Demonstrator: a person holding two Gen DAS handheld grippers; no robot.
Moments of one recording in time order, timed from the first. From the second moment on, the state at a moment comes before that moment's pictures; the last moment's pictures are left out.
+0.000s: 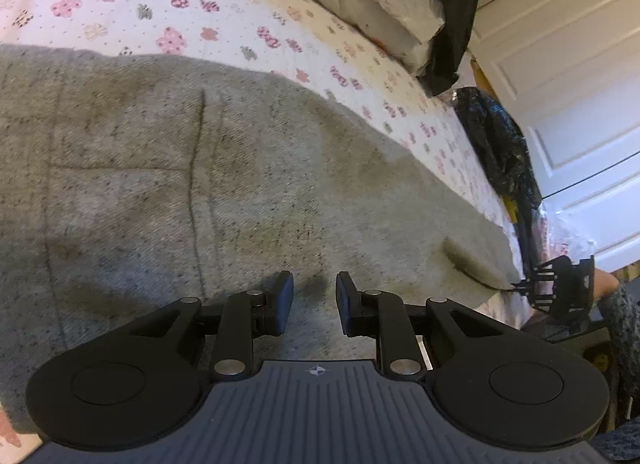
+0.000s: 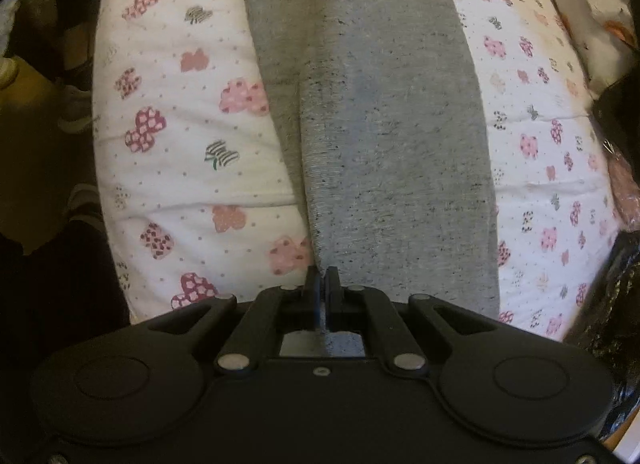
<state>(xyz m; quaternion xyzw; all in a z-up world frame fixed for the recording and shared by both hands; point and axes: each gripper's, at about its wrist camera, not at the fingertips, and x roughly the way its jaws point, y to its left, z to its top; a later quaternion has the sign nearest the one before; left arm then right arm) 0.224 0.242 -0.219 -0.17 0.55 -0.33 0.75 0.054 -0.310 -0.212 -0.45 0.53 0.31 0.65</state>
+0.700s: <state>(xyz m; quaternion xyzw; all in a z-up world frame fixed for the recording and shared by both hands) 0.198 0.241 -0.209 -0.16 0.51 -0.28 0.79 0.094 -0.205 -0.258 0.51 0.42 0.09 0.75</state>
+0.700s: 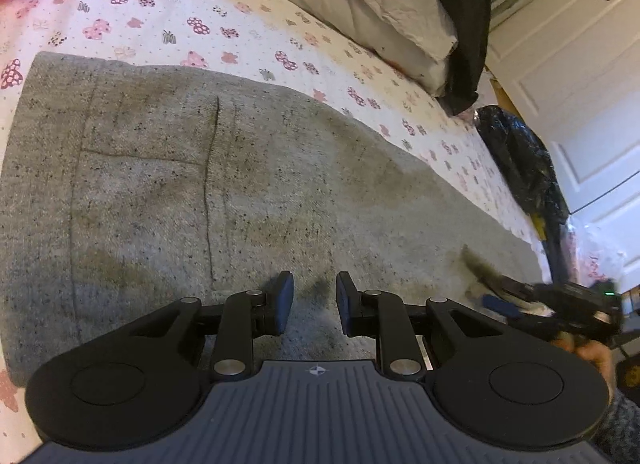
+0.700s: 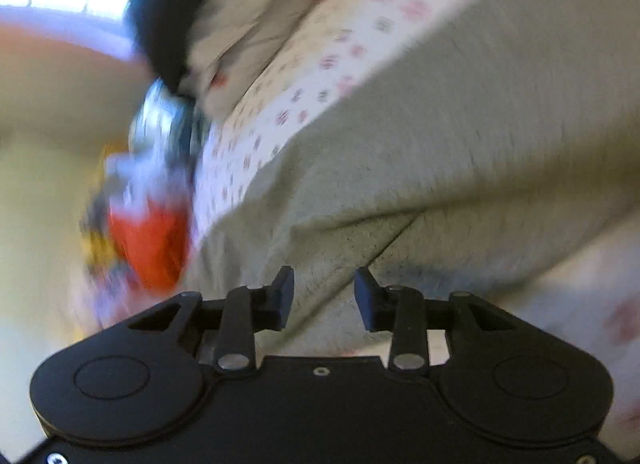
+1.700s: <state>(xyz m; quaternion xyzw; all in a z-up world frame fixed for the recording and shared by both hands) 0.199 0.245 -0.212 -0.15 0.51 -0.27 0.80 0.029 -0.184 -0.284 0.62 0.41 -0.05 0.67</state>
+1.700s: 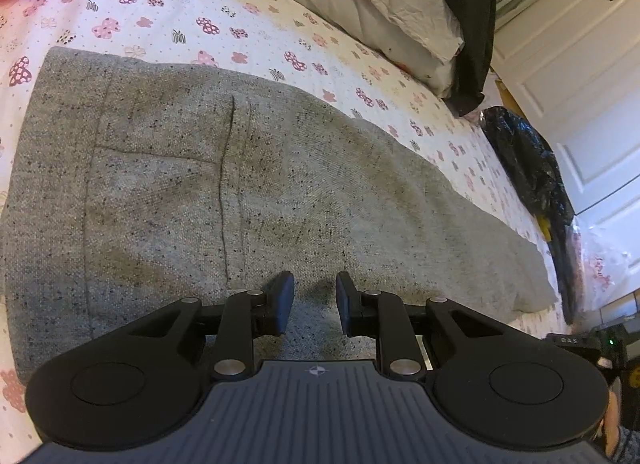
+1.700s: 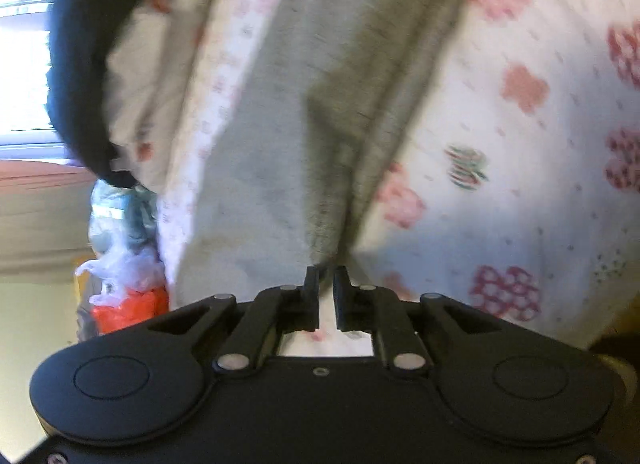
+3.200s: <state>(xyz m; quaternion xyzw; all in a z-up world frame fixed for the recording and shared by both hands) 0.186 0.278 -0.226 -0.20 0.51 -0.27 0.79 0.413 -0.067 -0.234 0.11 0.57 0.36 0.73</state>
